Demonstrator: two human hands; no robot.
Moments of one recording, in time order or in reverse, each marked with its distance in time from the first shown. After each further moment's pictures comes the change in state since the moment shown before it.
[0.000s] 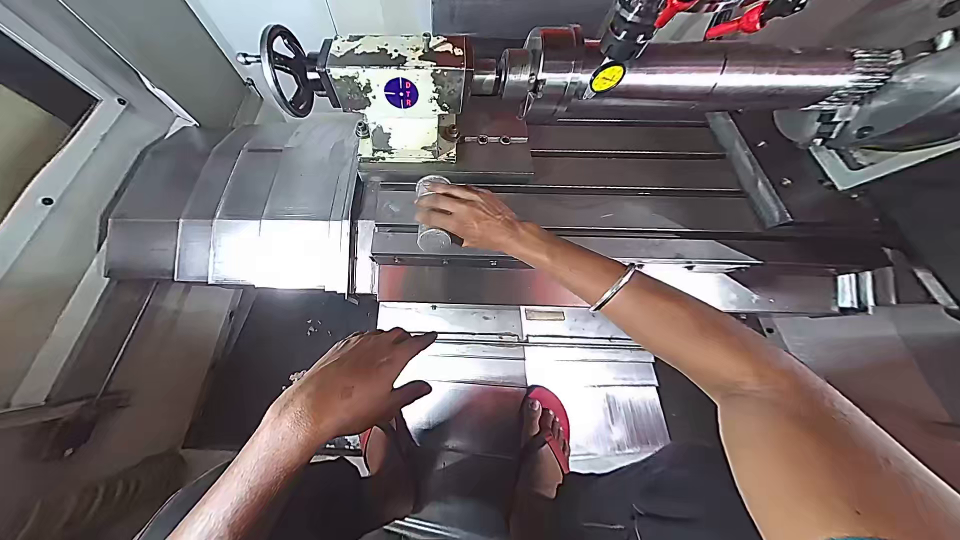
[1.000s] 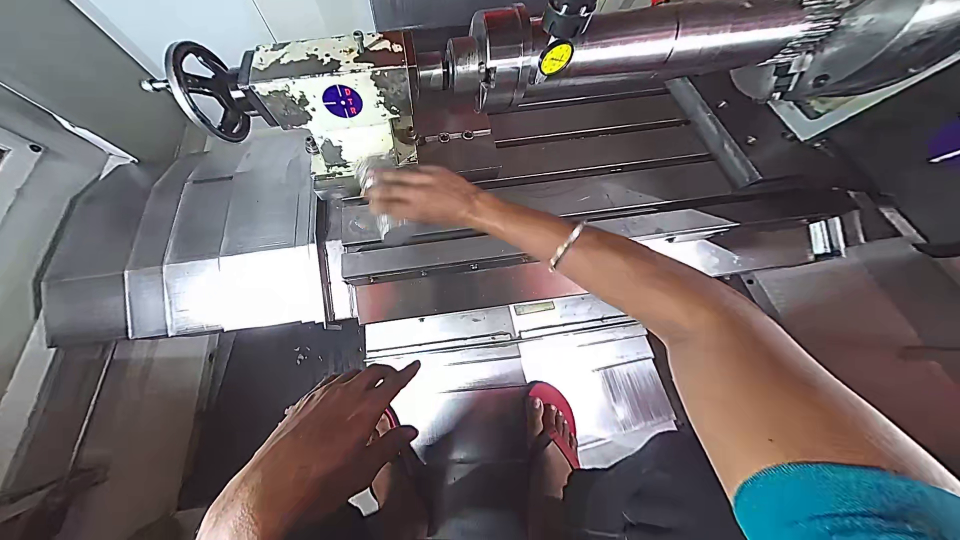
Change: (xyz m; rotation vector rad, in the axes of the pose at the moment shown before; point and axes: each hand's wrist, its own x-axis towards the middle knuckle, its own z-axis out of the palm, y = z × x) left_hand 0.003 -0.011 0.014 0.040 0.158 0.109; right_hand 0.022 0.047 0.012 -0.156 0.225 -0.145
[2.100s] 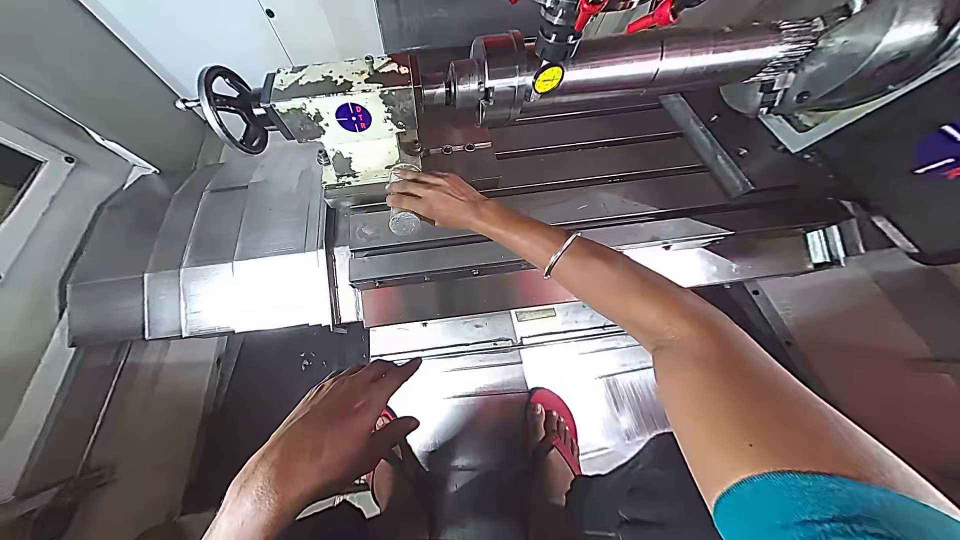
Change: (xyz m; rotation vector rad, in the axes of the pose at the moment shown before) left_hand 0.001 0.003 -0.005 0.006 -0.072 -0.066; right_hand -0.011 0.009 0.000 0.075 -0.153 0.195
